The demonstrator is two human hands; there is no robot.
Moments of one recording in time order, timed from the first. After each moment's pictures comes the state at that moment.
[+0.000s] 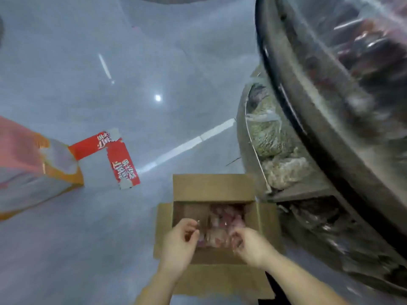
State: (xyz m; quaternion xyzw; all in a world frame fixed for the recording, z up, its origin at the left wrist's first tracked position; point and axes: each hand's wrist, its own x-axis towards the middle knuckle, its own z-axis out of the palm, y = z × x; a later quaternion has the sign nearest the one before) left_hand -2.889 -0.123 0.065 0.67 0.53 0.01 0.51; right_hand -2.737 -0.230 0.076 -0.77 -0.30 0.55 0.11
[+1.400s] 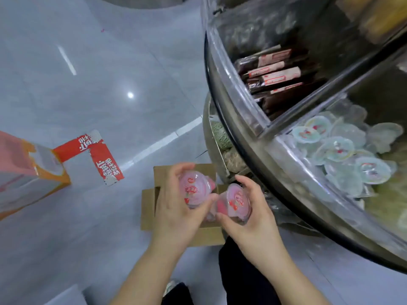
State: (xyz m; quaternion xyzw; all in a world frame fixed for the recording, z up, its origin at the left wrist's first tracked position) left_hand -2.841 -0.166 0.332 0.76 0.38 0.21 0.49; right_hand -2.758 -0.288 0.343 -0.80 -0.20 0.32 0.47
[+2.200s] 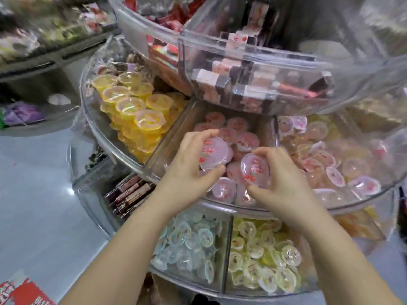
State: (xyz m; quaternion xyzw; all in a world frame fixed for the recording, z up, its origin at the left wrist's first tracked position) left_hand -2.538 -0.279 0.622 0.87 -0.07 0.14 0.47; right_hand -2.500 -0.464 0.637 -0.94 -0.22 0.02 0.28
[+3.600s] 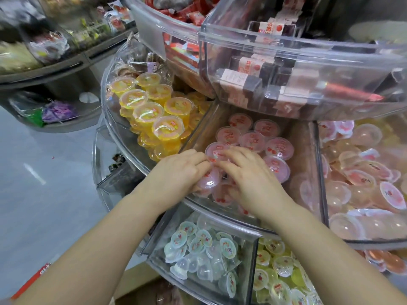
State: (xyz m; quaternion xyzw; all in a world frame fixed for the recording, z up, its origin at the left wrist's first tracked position) left_hand -2.514 -0.212 0.608 0.98 -0.19 0.06 0.06; right_hand -2.458 -0.389 0.592 -0.89 -0.43 -0.04 0.14
